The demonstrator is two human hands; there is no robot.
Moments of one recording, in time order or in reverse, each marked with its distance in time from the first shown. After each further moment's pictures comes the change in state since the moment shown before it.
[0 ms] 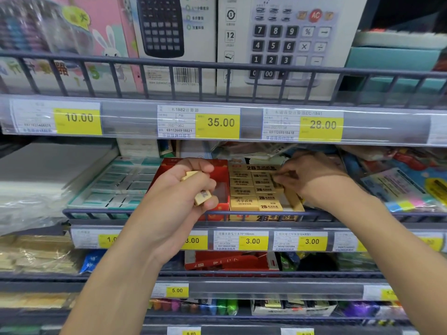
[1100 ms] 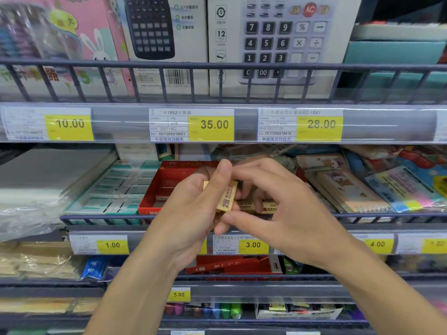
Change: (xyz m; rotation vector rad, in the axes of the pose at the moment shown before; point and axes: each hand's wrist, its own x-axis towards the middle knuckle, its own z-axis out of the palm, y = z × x) left_hand -0.002 -0.010 0.021 0.180 -0.207 0.001; right_hand -0.074 -0.060 0.010 0.712 0.242 -0.561
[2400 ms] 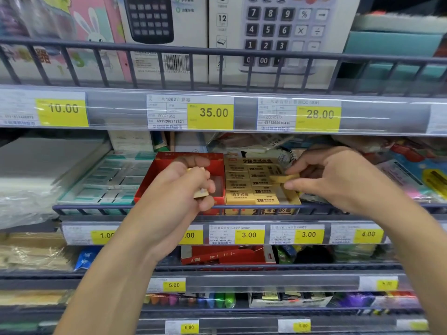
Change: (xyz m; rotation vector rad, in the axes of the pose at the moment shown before) left_hand -0.001 -0.002 -0.024 -0.044 0.171 -0.059; right_hand -0.003 0.049 -0.070 -0.349 -0.046 0.425
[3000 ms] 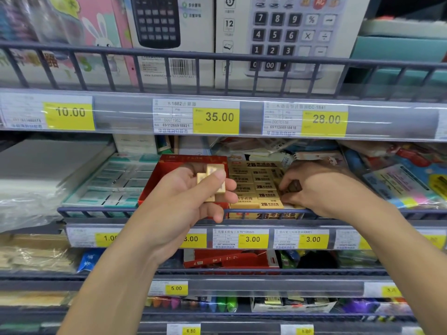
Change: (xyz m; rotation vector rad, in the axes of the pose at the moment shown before) left_hand -0.002 0.000 -0.002 0.052 -0.104 0.053; right_hand 0.028 -0.010 0.023 -0.404 -0.264 0.092
